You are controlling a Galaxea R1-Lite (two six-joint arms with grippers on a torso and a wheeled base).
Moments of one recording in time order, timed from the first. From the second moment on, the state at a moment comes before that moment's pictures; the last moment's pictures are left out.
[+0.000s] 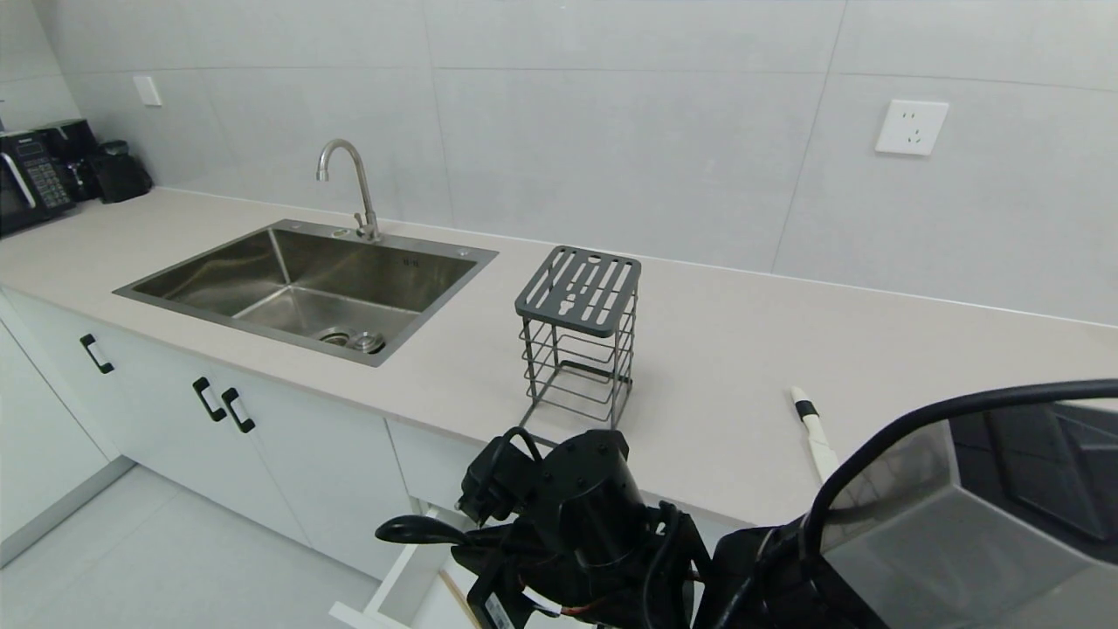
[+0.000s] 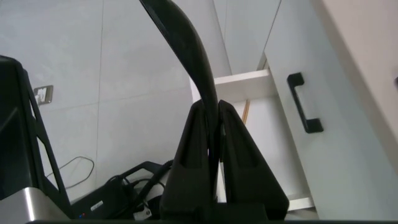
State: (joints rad) left arm 0.00 0.00 0.00 0.00 -0.04 0.01; right arm 1.04 2.22 -0.96 -0.75 0.10 0.05
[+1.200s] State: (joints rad) left arm 0.00 0.00 0.00 0.00 -0.04 0.01; right arm 1.03 2.25 -0.97 -0.76 0.10 0.05
